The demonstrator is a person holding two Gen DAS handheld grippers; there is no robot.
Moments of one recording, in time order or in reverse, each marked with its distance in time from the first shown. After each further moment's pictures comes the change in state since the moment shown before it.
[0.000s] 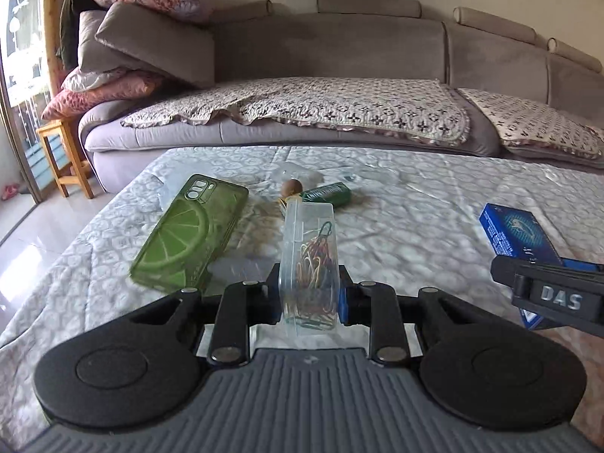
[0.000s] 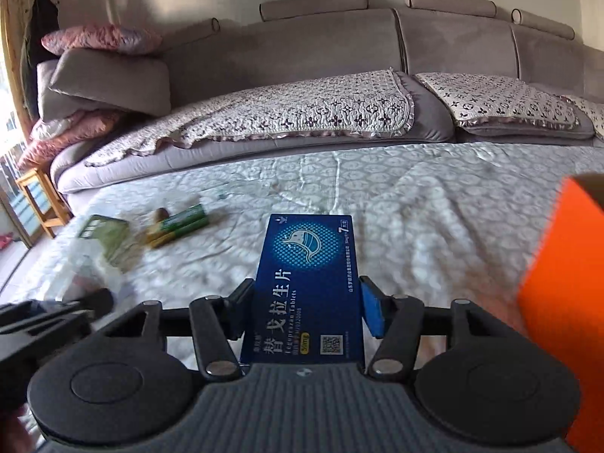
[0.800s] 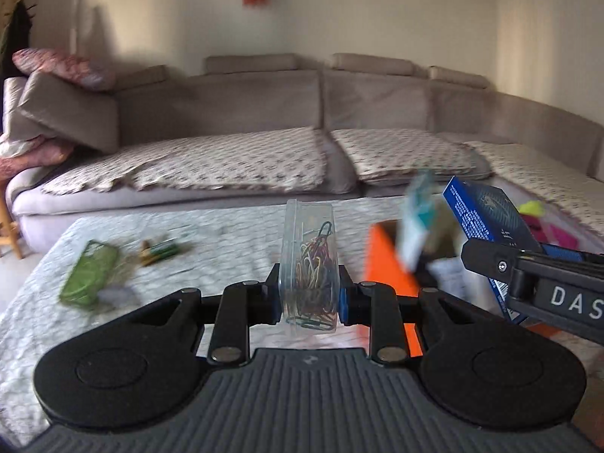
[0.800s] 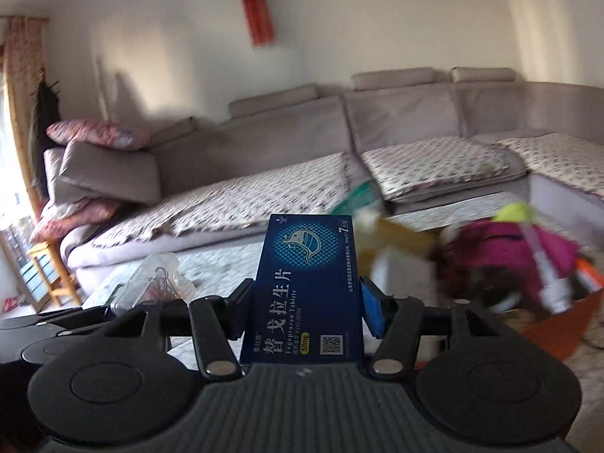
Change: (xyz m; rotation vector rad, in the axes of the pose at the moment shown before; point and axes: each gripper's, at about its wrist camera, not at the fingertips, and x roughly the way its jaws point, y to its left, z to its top) left arm -0.119 -0.121 0.010 0.105 -0.151 -0.306; right arm -0.195 -0.116 -0.011 0.079 -0.276 -0.073
